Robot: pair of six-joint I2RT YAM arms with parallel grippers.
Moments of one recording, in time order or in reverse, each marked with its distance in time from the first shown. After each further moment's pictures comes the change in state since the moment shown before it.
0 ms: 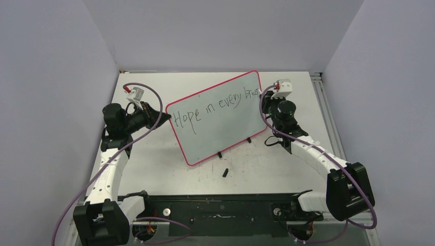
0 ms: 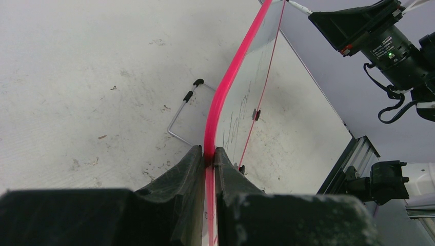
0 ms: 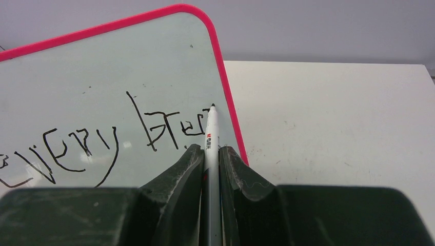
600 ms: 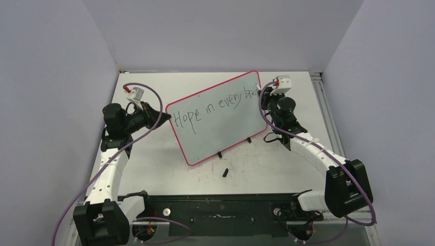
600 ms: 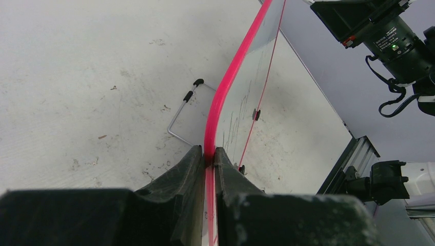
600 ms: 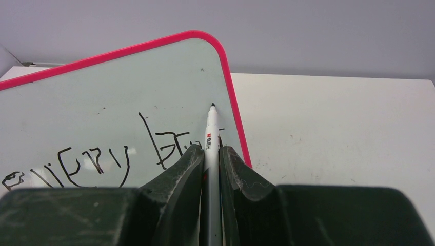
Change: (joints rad) left arm 0.000 0.000 0.000 -0.001 0.000 0.000; right arm 0.000 0.031 0.055 0.012 -0.022 -0.001
